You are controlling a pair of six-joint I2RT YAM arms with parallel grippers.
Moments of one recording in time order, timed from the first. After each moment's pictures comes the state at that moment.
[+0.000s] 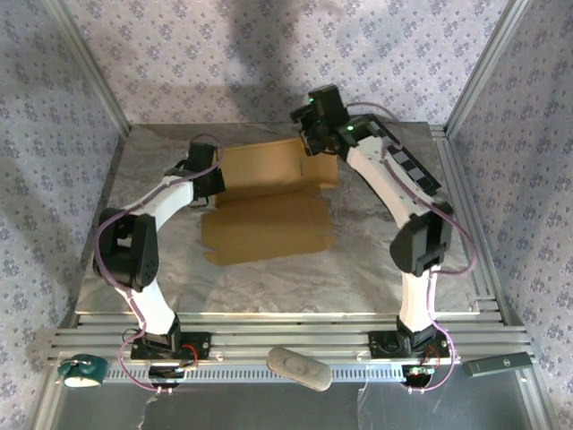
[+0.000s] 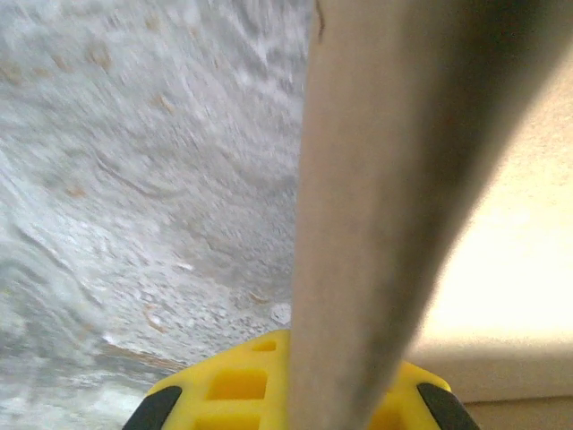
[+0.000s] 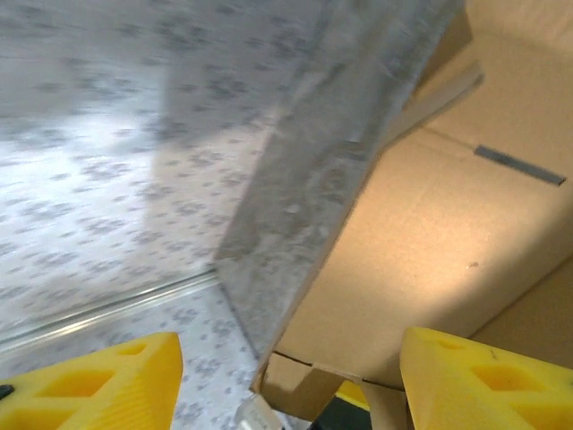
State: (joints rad) left arm -0.24 1.72 1.23 -0.41 -0.14 -0.41; right arm 0.50 1.91 2.03 -0.71 0.00 1.44
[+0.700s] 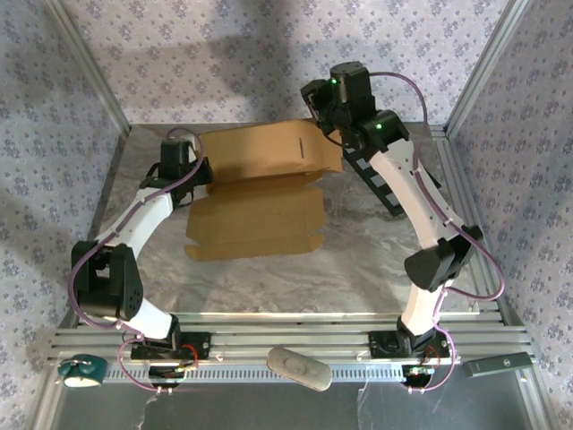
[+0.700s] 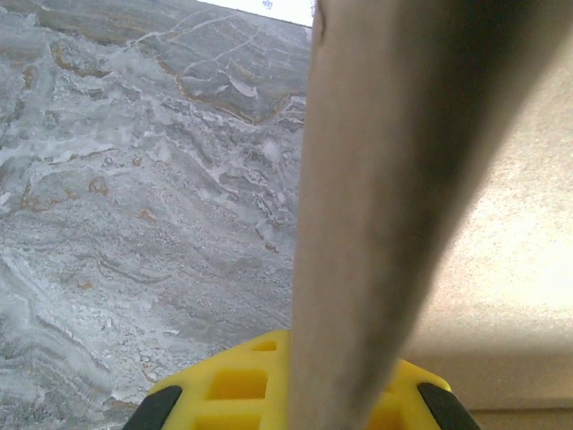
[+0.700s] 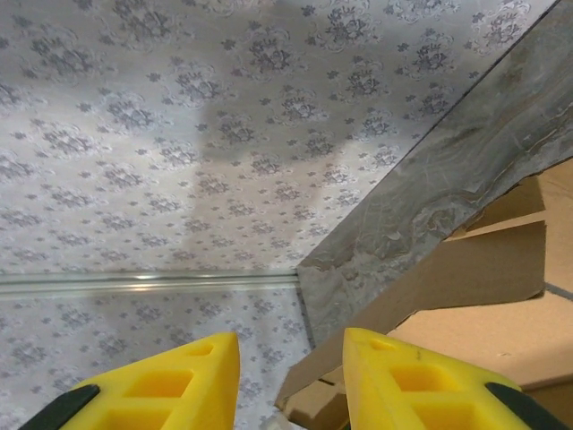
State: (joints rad) left arm -0.17 1.51 1.13 -0.26 0.03 -0.33; right arm 0.52 1.80 2.13 -0.70 0.05 1.28
